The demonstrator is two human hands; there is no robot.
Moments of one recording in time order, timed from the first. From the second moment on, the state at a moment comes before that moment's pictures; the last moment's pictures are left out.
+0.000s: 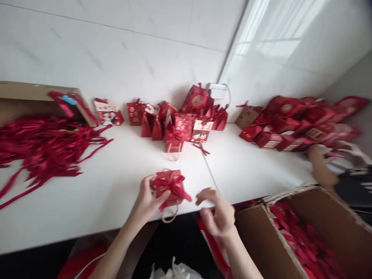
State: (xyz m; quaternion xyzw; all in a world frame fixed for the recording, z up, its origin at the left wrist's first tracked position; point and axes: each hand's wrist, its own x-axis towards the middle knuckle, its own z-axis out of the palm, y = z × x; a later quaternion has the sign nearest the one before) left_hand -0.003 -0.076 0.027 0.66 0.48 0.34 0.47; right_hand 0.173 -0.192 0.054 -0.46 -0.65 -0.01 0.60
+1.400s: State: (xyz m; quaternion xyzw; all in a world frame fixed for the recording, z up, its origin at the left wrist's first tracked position) left_hand 0.058 -0.105 0.053 0.75 0.18 0.16 0.61; right_hand 0.225 -0.267 0.030 -0.65 -0.50 0.12 0.56
